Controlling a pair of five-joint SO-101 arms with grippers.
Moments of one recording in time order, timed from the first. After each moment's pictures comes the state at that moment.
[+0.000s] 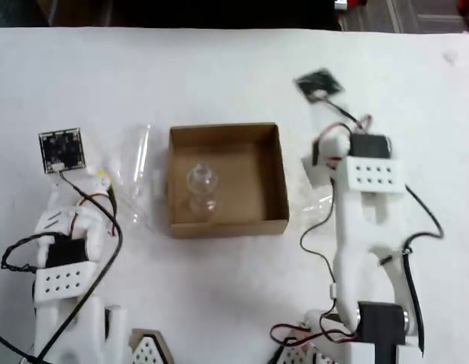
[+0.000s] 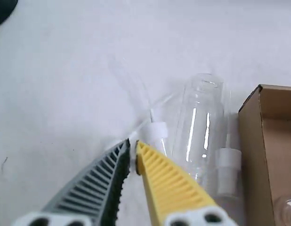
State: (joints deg) left arm -17.3 -55.4 74.3 27.1 1.6; right arm -0.9 -14.5 19.0 70.4 26.3
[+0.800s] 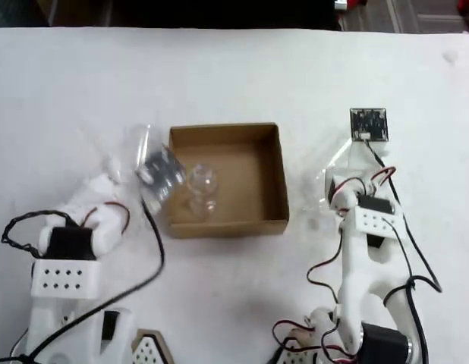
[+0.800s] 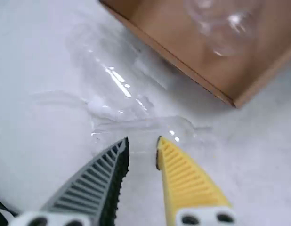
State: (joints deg) left arm -4.9 -55.5 57.0 64.4 -48.6; right arm 8.4 -23.8 54.3 25.6 12.9
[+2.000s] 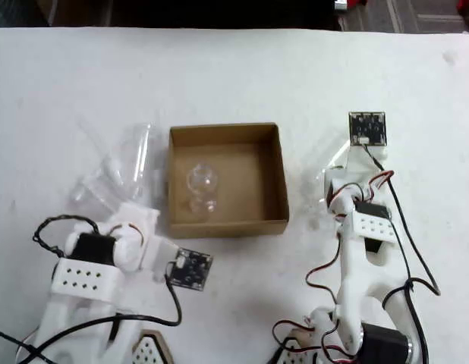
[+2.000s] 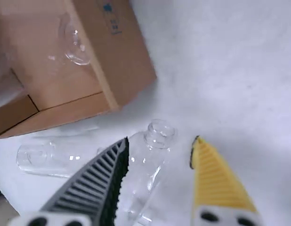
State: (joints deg) left arm 2.1 -55.5 68.7 63.2 -99.1; right arm 8.4 -23.8 57.8 18.8 12.9
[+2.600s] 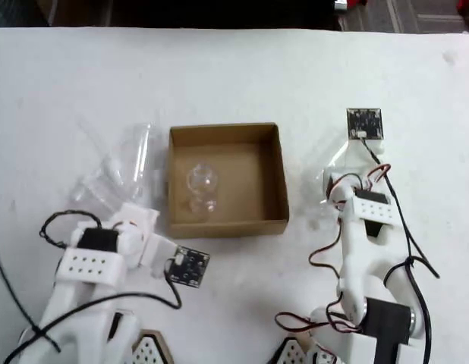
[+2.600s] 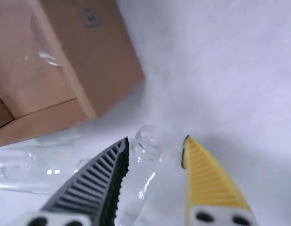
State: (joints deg) left arm -0.2 -46.8 71.6 54.0 -102.4; right arm 8.6 -13.5 51.7 20.4 12.9
